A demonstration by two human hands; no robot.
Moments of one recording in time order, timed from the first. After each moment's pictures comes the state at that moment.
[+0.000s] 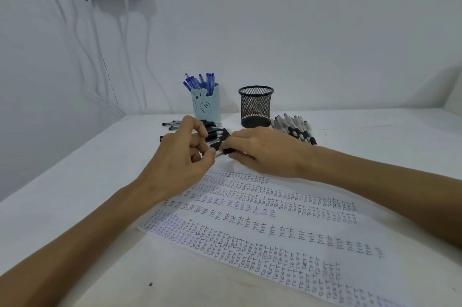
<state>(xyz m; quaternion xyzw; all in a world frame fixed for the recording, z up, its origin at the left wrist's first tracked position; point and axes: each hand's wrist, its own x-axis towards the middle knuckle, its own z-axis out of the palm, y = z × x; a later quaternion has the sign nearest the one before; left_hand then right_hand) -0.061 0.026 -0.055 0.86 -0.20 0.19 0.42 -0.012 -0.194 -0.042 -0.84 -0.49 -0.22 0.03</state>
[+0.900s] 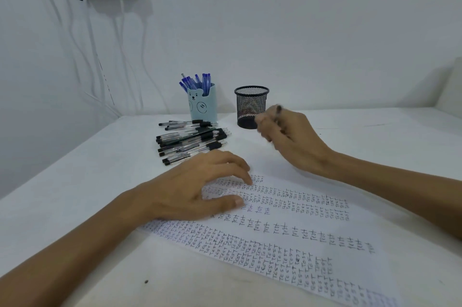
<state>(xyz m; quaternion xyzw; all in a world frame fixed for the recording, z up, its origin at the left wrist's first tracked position) -0.075 0.020 -0.057 0.88 -0.45 0.06 0.17 -0.024 -0.233 -0.045 -0.83 -0.30 -0.23 0.40</state>
